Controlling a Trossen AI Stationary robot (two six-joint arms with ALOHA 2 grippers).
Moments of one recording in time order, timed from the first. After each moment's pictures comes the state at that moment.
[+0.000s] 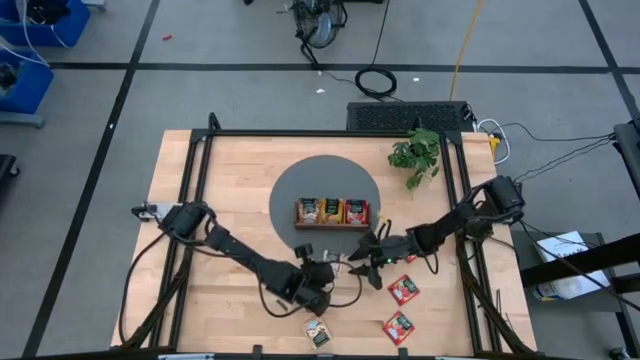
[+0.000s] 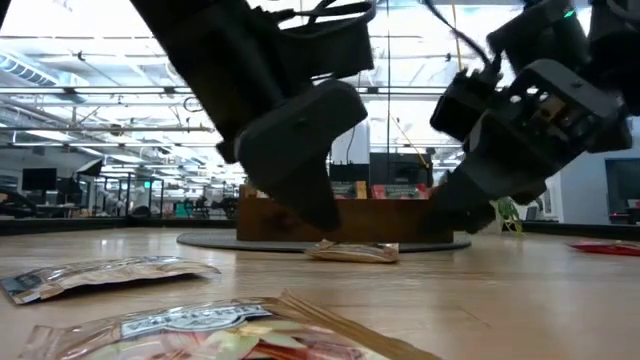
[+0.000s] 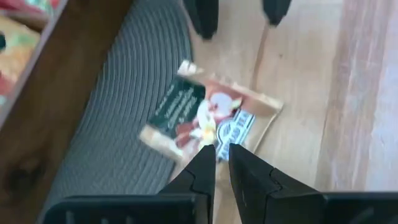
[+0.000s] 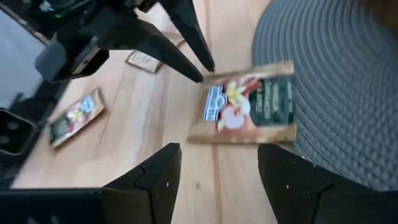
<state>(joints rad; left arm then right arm) -0.47 2.14 1.46 -0.48 -0.59 -0.57 0.32 1.77 0.45 0.84 0.05 0.52</state>
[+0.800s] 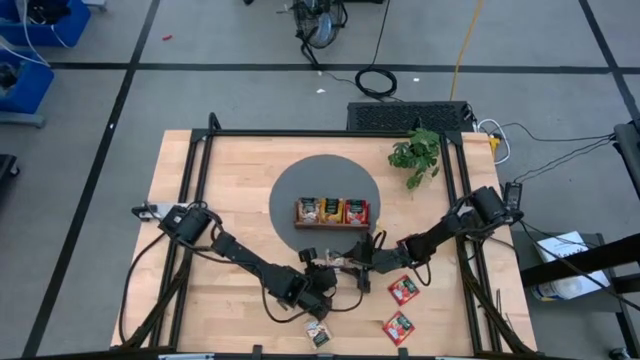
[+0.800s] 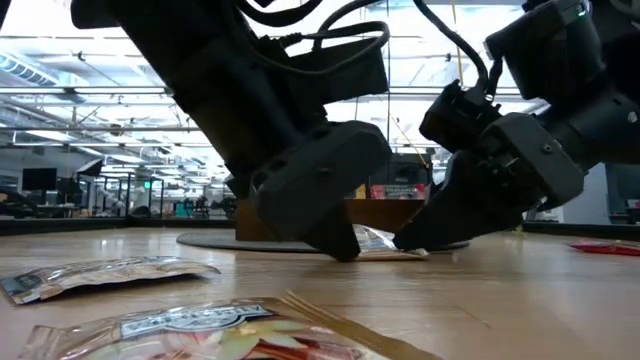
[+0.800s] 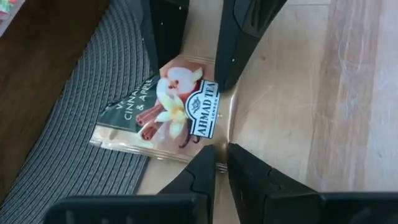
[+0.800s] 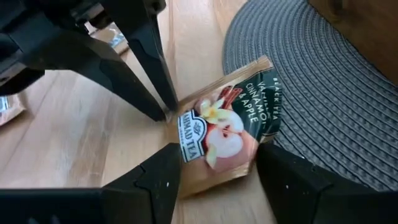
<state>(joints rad) -0.48 2.22 1.46 -0.44 -0.57 -0.58 0.39 1.93 0.56 0.81 0.32 0.44</state>
